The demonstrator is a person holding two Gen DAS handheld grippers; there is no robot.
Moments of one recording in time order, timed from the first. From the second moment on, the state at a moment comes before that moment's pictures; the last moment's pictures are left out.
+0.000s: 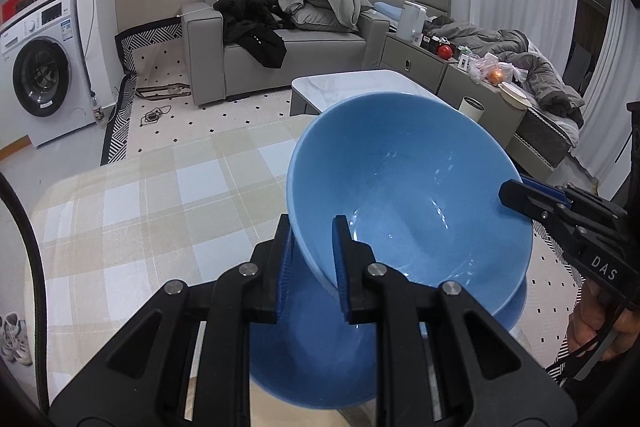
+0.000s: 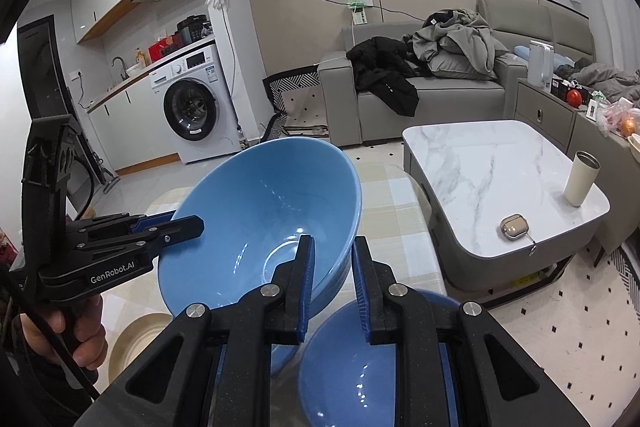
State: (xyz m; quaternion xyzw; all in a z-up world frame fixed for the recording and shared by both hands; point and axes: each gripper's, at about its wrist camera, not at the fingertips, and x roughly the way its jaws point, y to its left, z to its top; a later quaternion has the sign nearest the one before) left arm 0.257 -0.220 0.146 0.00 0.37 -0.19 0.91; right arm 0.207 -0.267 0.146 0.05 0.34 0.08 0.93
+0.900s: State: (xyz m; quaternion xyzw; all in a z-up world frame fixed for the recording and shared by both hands) left arm 0.160 -0.164 0.146 0.01 0.36 -0.16 0.92; right arm 0.144 -0.221 0.130 0.09 0.33 0.11 0.93
